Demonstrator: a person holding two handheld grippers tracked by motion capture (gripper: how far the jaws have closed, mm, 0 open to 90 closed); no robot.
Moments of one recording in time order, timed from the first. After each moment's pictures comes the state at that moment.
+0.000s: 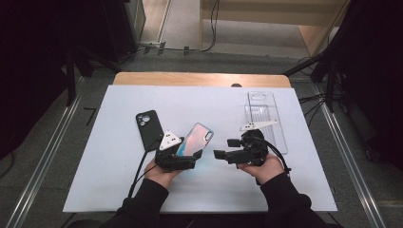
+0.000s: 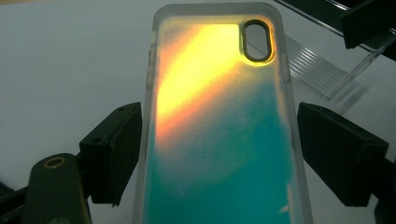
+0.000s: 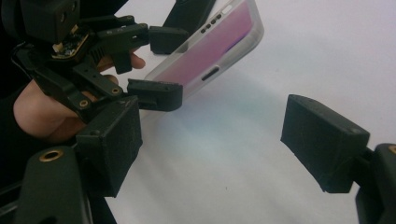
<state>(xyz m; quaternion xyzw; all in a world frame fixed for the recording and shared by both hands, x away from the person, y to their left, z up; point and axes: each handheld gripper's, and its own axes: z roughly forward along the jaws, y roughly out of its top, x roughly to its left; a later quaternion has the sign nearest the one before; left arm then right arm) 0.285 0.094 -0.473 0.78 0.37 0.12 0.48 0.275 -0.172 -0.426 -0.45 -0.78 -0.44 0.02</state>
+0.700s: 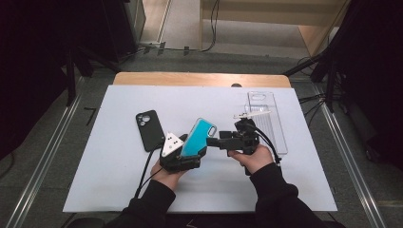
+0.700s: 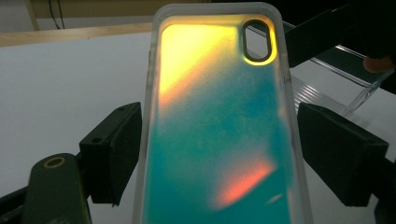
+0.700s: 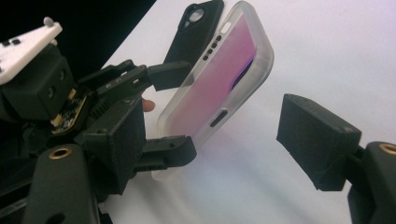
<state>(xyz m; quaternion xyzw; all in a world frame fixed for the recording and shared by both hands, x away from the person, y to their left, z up) 0.278 0.084 -0.478 0.75 0.37 0.16 0.53 0.305 -0.157 -0.424 -0.48 -0.74 -0.46 0.06</state>
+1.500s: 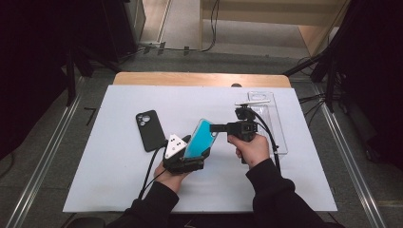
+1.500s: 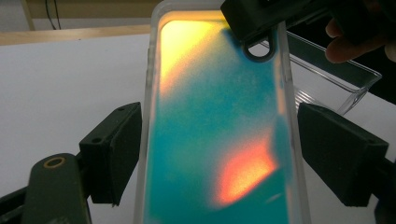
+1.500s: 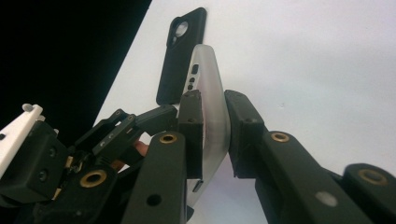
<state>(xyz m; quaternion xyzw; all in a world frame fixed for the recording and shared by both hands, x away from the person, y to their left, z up) 0.272 0.074 -0.477 0.74 0.37 0.16 0.54 0.339 -0.162 -0.420 -0.55 -0.69 -0.45 0.13</state>
